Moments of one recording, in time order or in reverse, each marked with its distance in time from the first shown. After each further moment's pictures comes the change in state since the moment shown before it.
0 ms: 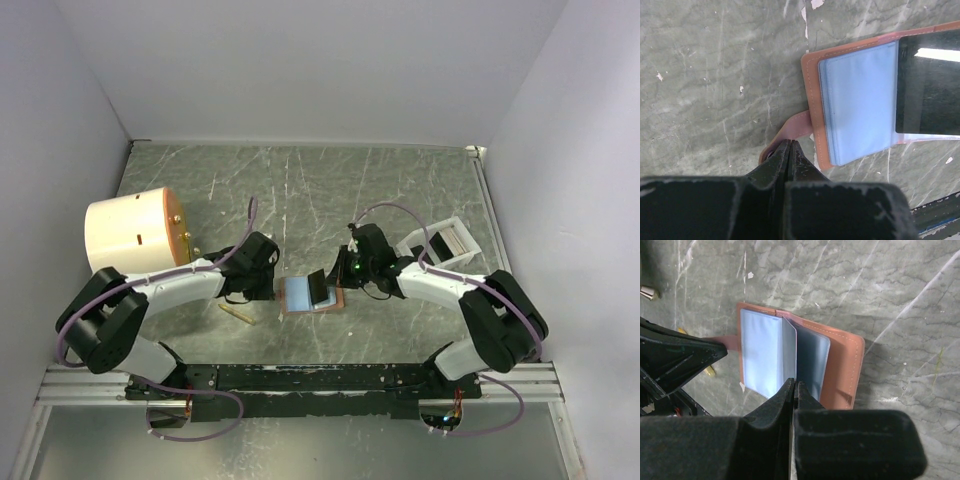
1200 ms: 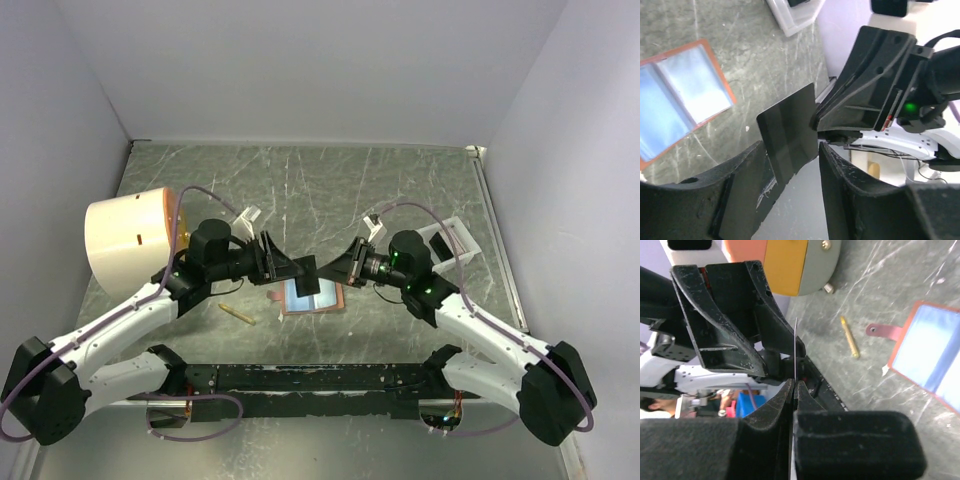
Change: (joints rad) left arm 0.089 -0.428 -0.075 0.315 0.508 -0.280; right arm -0.008 -0.459 -0.115 0.185 -0.261 0.280
